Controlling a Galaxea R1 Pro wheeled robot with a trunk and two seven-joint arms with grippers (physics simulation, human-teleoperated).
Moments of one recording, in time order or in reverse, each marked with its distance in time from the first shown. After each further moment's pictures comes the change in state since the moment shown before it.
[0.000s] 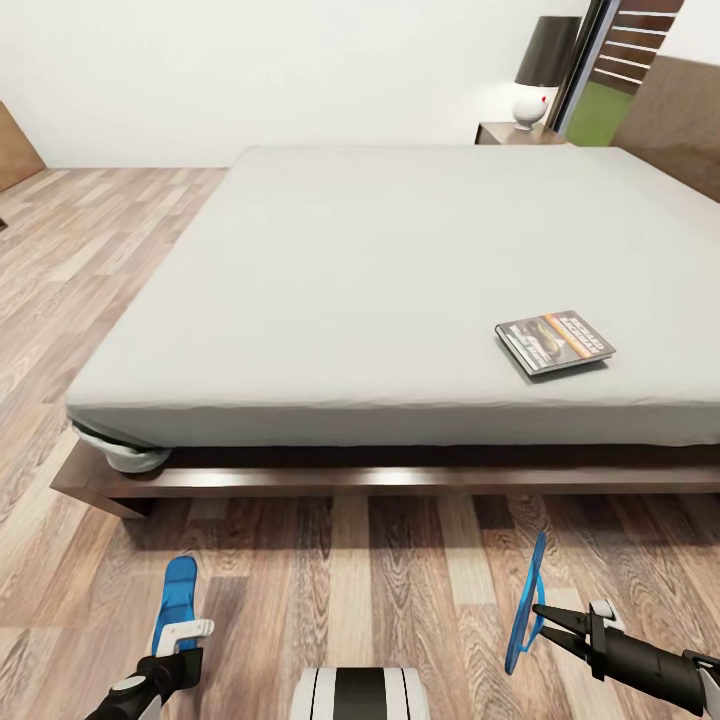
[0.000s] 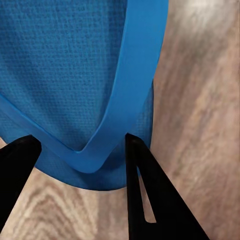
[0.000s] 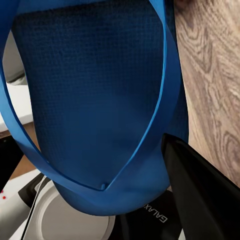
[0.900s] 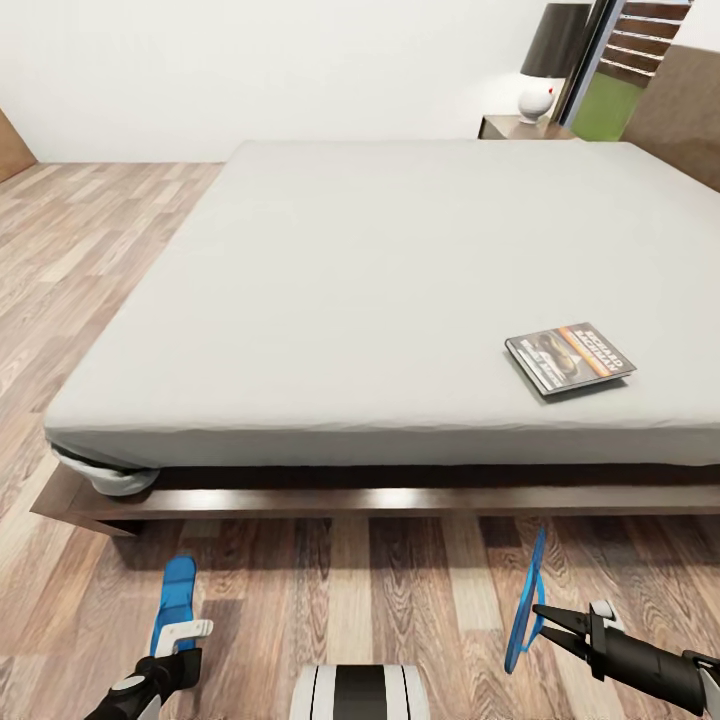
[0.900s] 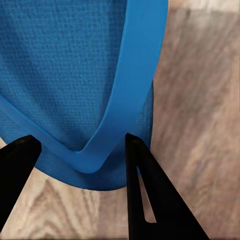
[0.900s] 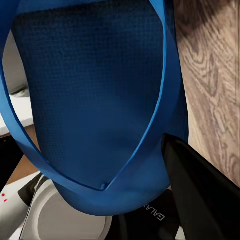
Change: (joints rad) left arm 0.000 0.001 0.006 0.000 0.000 0.006 0.004; right arm 0.000 0.000 0.000 0.000 0.001 0.000 0.000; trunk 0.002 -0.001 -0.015
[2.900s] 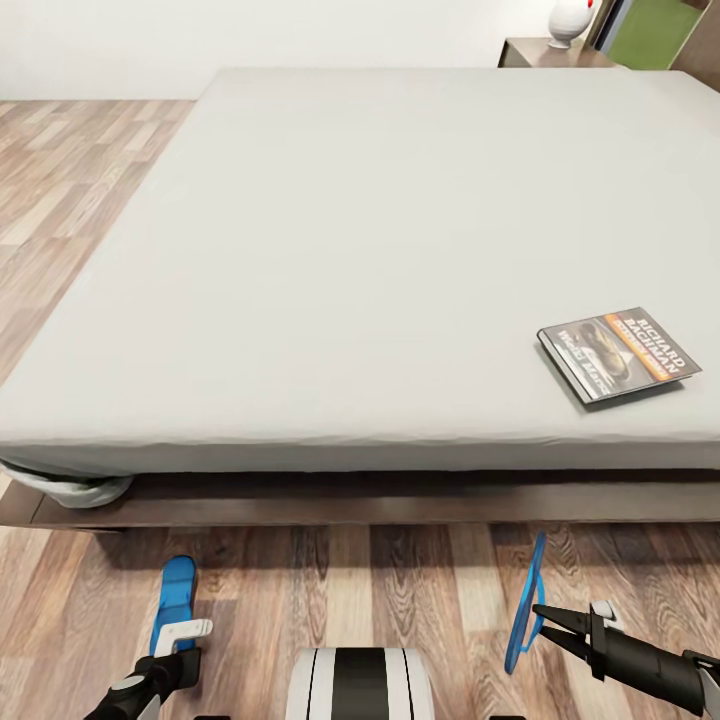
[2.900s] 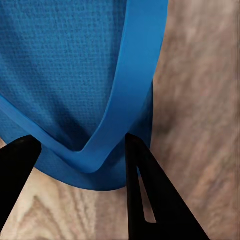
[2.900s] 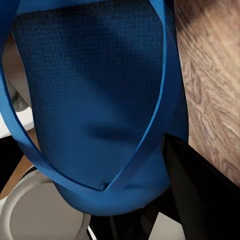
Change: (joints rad) left arm 0.000 0.001 0.000 -0.001 0.000 -0.001 0.003; right arm 0.000 0.000 0.000 0.000 -0.001 0.000 0.000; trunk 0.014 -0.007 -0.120
